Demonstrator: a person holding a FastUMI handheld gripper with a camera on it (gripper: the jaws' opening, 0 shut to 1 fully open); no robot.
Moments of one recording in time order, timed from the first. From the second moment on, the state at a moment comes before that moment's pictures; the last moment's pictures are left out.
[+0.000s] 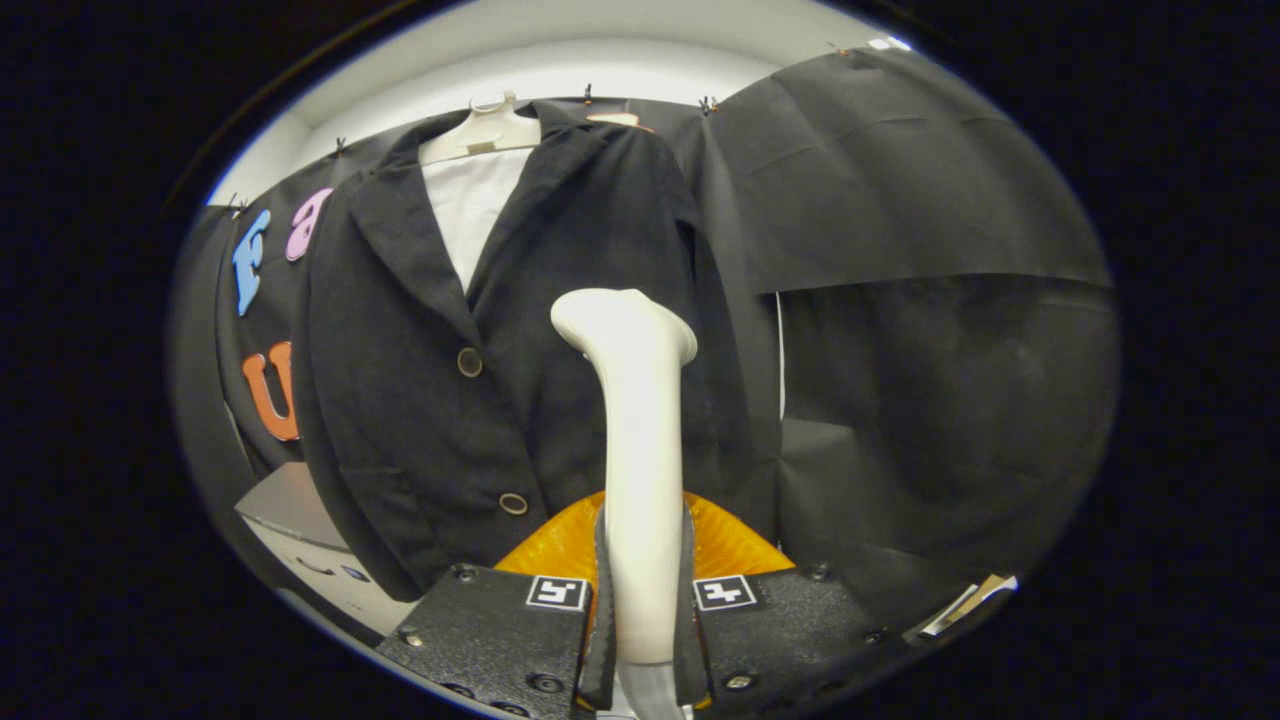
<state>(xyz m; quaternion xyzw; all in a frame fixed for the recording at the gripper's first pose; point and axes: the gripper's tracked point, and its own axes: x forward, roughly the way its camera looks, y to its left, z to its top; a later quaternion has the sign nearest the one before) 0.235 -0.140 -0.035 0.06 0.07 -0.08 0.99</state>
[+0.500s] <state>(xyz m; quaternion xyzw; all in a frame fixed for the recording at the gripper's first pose) 0.220 -0.136 -0.091 0.06 0.12 -0.10 0.99</state>
